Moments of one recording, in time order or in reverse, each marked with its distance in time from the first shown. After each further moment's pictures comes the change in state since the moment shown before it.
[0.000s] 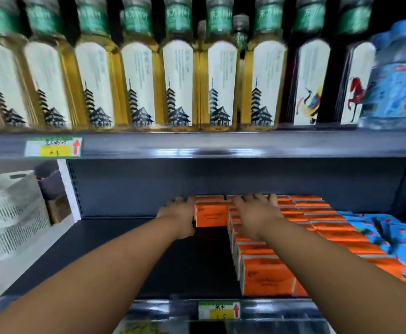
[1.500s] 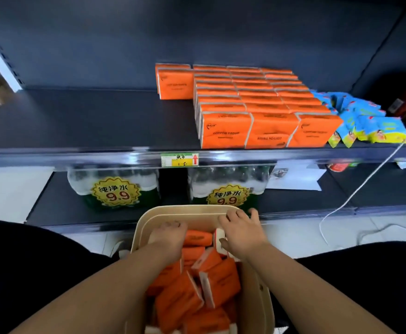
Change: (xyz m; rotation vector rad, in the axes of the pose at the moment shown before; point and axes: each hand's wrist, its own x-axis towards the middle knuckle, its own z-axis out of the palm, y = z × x) left_hand -0.216 0.081 0.269 0.057 -0.504 0.140; right_hand -0.263 -0.028 0.210 0.046 -0.405 -0.093
